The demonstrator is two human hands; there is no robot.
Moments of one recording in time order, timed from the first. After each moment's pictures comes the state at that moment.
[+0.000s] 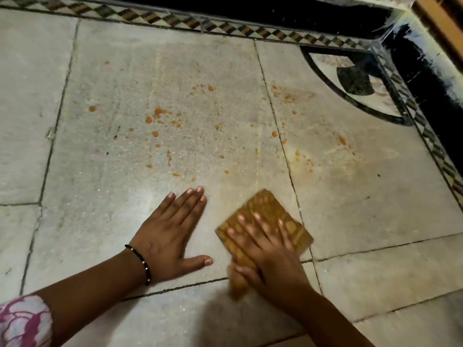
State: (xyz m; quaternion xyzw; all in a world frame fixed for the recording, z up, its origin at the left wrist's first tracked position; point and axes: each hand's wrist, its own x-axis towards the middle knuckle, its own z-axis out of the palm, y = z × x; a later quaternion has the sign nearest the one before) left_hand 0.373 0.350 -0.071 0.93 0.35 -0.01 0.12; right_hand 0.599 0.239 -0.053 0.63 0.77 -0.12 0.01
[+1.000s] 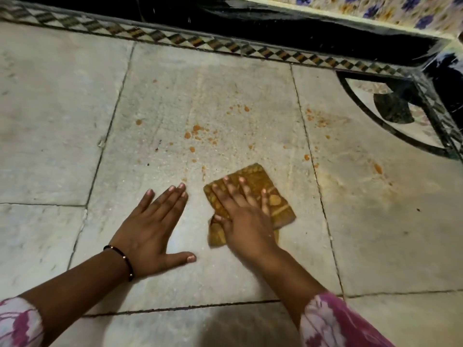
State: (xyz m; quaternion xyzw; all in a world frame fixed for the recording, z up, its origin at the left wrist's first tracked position) left_hand 0.305 0.382 -0.066 0.89 0.44 -0.04 0.10; right_hand 0.519 0.365 -0.040 0.66 0.73 -0.15 -0.02
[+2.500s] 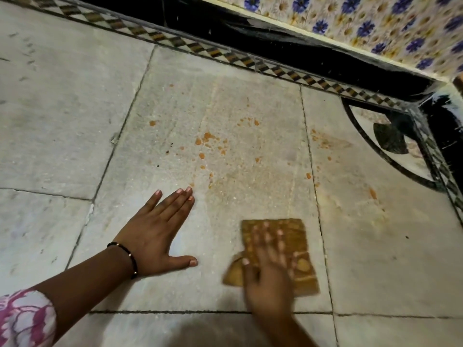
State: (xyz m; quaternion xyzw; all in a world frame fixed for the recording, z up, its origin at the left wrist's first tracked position) left_hand 0.303 0.383 -0.069 0.89 0.45 -0.01 0.11; right_hand 0.531 0.284 -0.051 0.77 0.63 -0.11 -0.09
